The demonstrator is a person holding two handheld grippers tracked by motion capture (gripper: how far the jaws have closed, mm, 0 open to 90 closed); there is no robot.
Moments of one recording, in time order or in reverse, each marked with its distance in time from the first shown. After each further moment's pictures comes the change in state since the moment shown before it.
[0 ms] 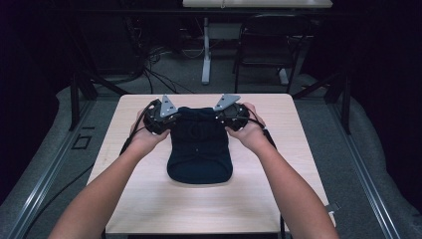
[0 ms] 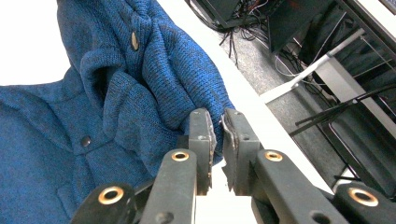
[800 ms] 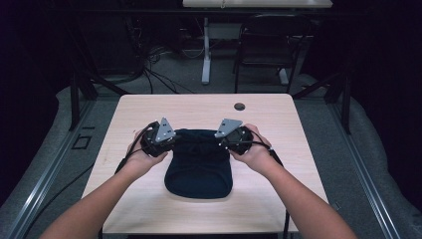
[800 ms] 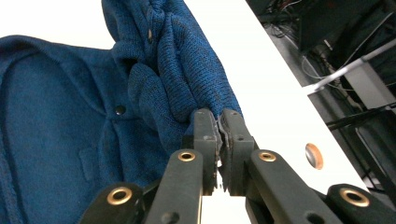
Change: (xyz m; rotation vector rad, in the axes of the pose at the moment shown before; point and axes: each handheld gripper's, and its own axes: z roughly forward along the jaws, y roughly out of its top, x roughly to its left) left arm -0.044 -0.039 -0.025 -0.004 -0.119 0.029; right arm 0.049 -0.030 -0.031 0.028 0.098 -0.092
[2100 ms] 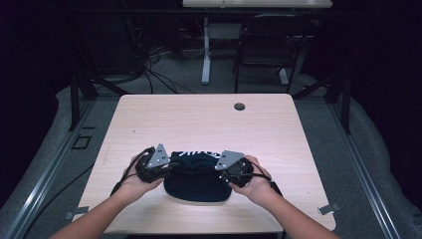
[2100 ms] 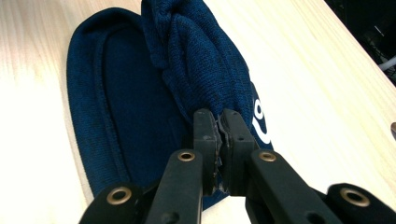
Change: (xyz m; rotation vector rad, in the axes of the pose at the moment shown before) left arm -0.039 -0.047 -0.014 0.020 -0.150 -0.031; right arm 0.068 -0.035 -0.011 0.003 0.117 0.052
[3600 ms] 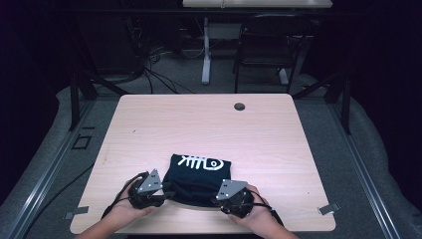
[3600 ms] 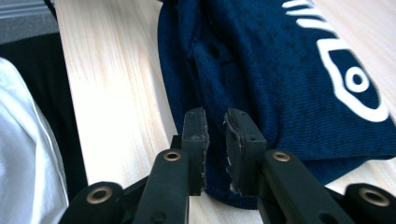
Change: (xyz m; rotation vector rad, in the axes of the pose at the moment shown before) left arm -0.038 -0.051 -0.017 0.032 -0.150 -0.062; right arm 0.060 -0.039 -0.002 -0.042 0.162 0.080
